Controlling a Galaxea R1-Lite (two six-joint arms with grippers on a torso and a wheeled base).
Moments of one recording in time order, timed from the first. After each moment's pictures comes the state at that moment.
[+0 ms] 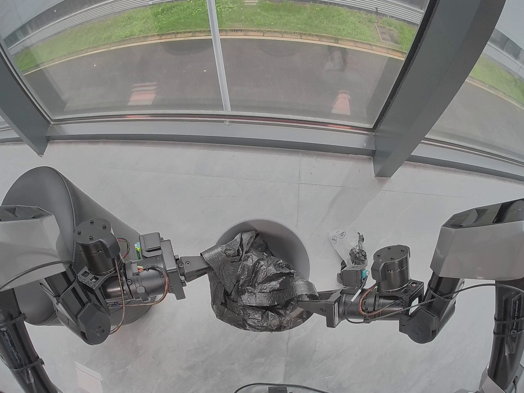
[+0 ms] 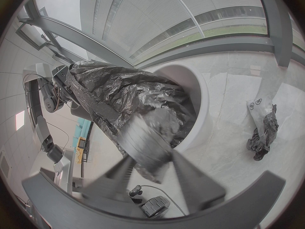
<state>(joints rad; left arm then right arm) -0.30 2.06 -0.43 -1.54 -0.89 -1.21 0.51 2.28 -0.54 -1.24 0.45 0.19</state>
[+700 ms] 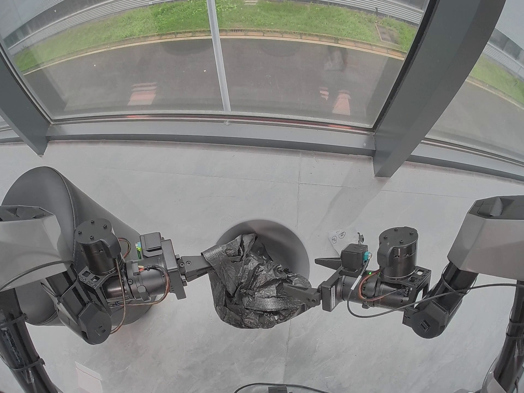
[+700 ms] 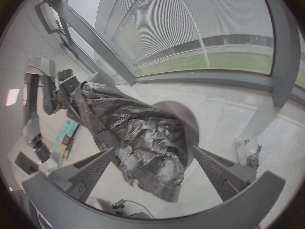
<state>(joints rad) -0.30 2.06 -0.43 -1.55 -0.89 -1.21 0.56 2.15 -0.57 -1.23 0.32 0.08</state>
